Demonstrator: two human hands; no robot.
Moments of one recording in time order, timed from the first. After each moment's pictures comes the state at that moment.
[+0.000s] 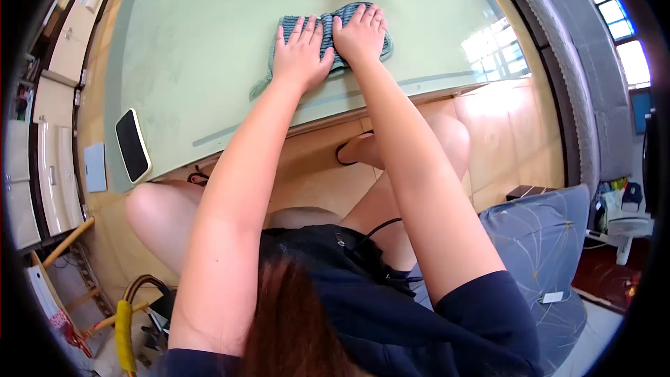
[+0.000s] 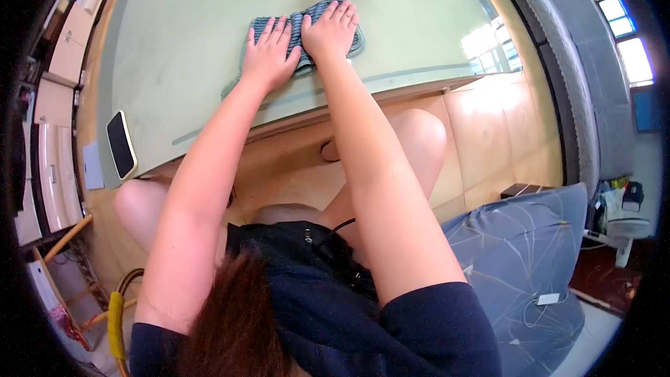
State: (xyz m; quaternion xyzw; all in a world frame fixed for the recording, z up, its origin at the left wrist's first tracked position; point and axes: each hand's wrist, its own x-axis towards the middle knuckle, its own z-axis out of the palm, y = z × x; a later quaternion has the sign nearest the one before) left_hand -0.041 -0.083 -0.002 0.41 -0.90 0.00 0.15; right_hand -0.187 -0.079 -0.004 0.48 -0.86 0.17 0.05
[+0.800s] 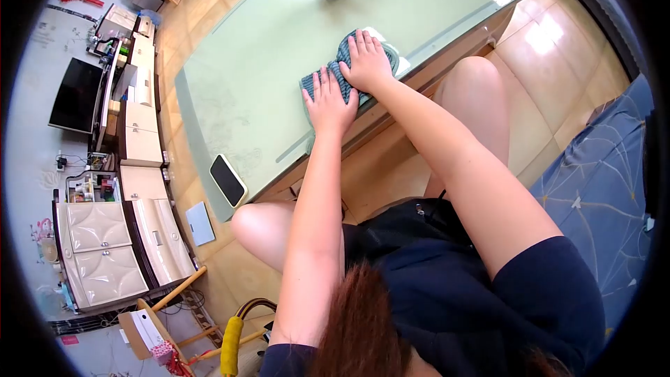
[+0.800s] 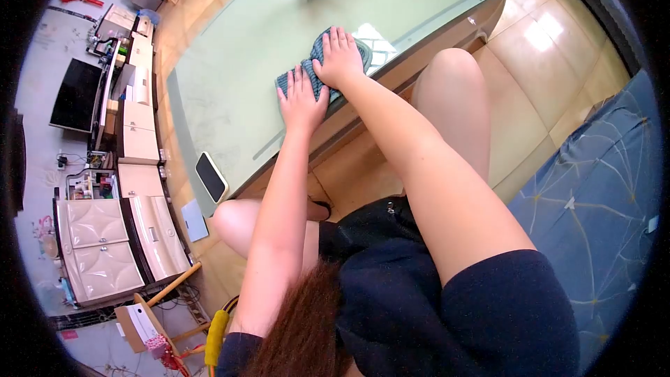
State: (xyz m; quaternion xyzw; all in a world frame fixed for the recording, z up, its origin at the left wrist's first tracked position) left_hand 0.019 -0.021 0.007 0.42 -0.90 0.00 0.11; right_hand -0.125 -0.010 0.003 0.54 -0.83 0.14 0.06
